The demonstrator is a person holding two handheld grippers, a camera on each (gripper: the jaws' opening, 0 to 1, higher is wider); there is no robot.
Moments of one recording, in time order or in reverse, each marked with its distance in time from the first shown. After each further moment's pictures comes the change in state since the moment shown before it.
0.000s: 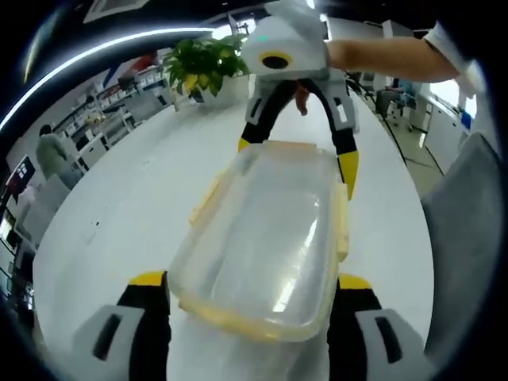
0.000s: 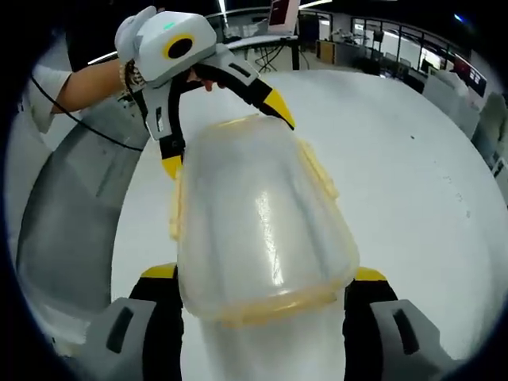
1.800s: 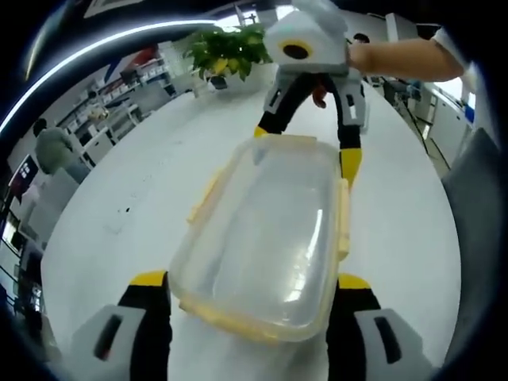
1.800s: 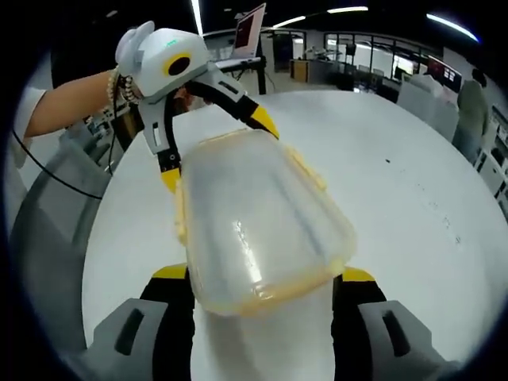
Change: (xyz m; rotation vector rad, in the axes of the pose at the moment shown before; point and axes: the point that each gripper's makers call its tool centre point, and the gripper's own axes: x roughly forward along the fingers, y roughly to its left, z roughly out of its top) left arm 0.001 0.108 -0.030 0.025 0.053 0.020; right arm 0.034 -0.076 0.067 0.069 -0.135 -0.107
